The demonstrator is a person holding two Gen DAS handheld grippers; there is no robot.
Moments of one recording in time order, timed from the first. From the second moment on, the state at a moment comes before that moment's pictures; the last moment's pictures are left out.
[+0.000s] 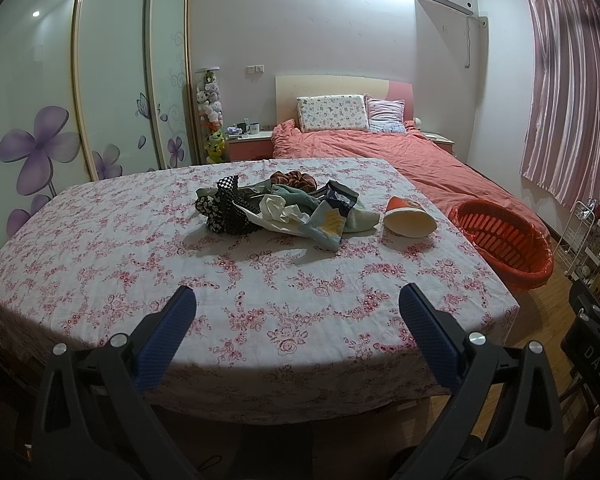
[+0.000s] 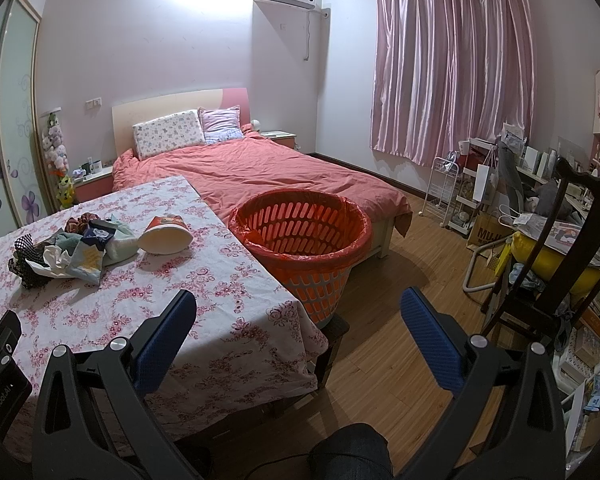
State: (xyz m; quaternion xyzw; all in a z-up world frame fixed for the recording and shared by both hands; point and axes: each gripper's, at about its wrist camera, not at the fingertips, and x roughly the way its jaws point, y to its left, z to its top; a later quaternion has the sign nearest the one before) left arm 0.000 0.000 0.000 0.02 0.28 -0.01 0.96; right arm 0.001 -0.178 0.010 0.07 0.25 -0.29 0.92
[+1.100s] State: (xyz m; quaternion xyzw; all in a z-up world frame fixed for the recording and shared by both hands) left arm 0.063 0.026 -0.027 -0.01 0.33 0.02 0.95; right arm 0.060 -0.169 -0.006 0.06 0.29 -0.24 0.93
